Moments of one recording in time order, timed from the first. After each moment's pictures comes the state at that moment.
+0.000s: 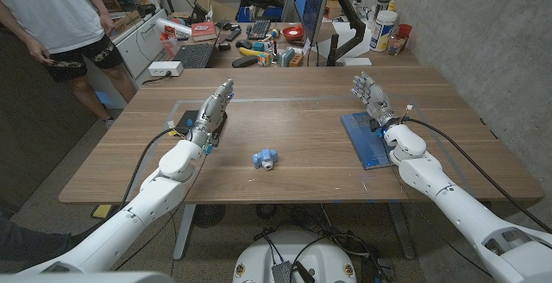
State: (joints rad) left arm 1.02 0.62 0.35 -1.53 -0.54 -0.41 0.05; left_hand 0.33 -0.08 0.41 0.09 0.36 -0.01 0.03 0.20 0.18 -0.05 -0.04 0.20 0.19 -0.08 -0.02 0.19 0.18 -0.10 -0.04 0.20 0.18; right arm -0.83 -0.50 -0.37 -1.30 0.63 0.34 0.02; right_hand 0.23 0.05 0.34 -0.08 0.19 0.24 0.06 0.20 0.18 0.21 0.07 0.22 0.18 0.12 0.02 0.19 0.18 0.14 -0.04 0.36 0.17
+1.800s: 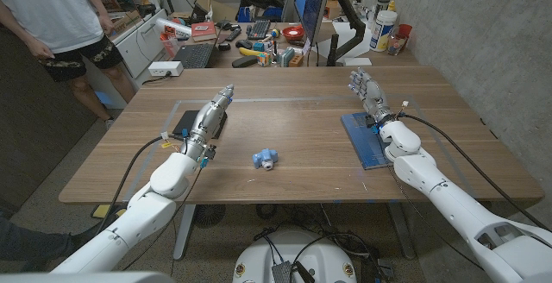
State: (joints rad) left arm 1.16 0.68 0.31 -1.65 -0.45 -0.46 0.10; left_hand 0.35 -0.08 0.41 0.08 0.36 0.01 0.03 0.20 0.18 -0.03 -0.04 0.21 0.19 -0.07 -0.02 0.19 0.18 -0.10 -0.04 0.20 0.18; right arm -0.80 -0.47 -0.39 -1.28 0.60 0.36 0.01; right_hand 0.23 0.05 0.34 -0.08 0.19 0.25 0.06 0.20 0.18 0.21 0.07 0.22 0.18 0.12 0.02 0.19 0.18 0.15 -0.04 0.34 0.17
